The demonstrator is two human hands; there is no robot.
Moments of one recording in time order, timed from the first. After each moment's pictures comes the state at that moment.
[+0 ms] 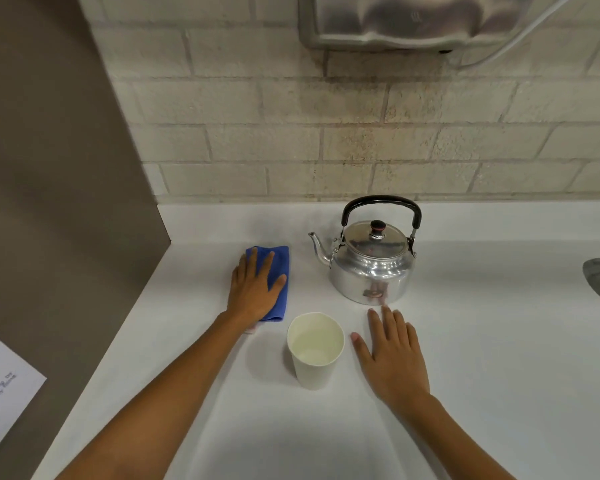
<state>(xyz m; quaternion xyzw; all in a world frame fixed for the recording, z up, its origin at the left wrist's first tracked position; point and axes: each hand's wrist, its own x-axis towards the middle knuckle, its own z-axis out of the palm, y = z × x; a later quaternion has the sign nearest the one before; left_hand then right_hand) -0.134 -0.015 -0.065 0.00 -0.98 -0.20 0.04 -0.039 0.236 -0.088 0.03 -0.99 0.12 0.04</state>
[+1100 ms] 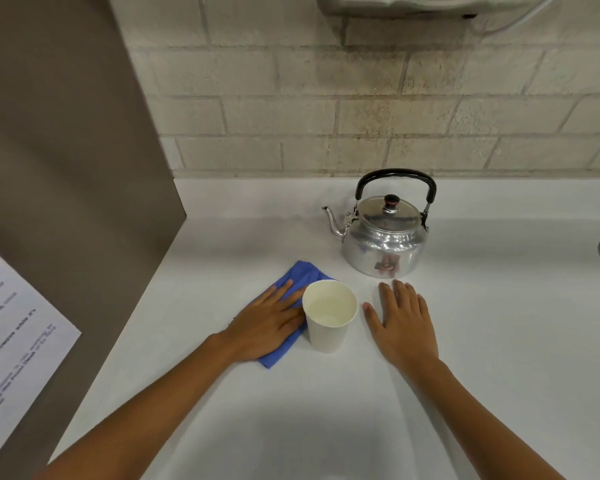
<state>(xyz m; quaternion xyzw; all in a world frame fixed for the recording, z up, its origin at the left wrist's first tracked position) -0.037 -0.025 -0.082 -0.30 -0.95 -0.12 0.00 -0.036 0.235 -0.083 0.02 -0.99 0.13 0.06</state>
